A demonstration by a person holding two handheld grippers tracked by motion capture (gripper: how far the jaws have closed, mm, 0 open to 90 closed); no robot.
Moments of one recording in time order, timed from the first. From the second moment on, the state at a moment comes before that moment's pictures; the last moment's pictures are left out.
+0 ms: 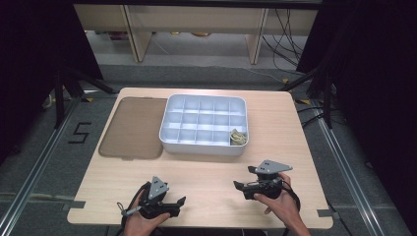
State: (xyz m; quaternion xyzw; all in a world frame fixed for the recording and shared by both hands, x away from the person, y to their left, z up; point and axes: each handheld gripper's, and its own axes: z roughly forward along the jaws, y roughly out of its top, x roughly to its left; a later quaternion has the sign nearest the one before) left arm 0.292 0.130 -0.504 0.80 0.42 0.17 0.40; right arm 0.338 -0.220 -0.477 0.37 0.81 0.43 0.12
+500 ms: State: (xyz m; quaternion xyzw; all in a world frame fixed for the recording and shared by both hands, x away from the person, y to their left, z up) left arm 0.291 0.128 -0.506 0.80 0.42 0.16 0.40; right arm 0.331 -0.225 -0.487 0.37 0.82 0.43 0.11
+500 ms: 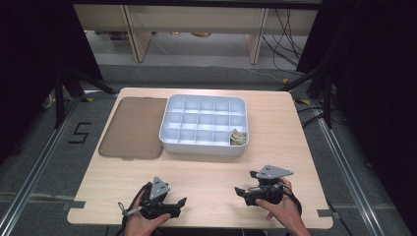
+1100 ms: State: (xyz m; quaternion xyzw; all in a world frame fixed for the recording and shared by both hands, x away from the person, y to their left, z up) left arm 0.291 0.130 -0.504 0.82 0.40 0.16 0.38; right arm 0.320 -0.235 -0.496 0.37 0.82 0.42 0.10
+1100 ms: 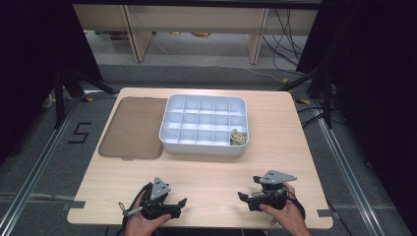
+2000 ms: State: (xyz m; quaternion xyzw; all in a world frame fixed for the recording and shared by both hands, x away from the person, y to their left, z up) left arm 0.291 0.130 -0.505 0.82 0.40 0.16 0.38; right arm 0.300 -0.243 -0.499 0.37 0.82 0.42 0.11
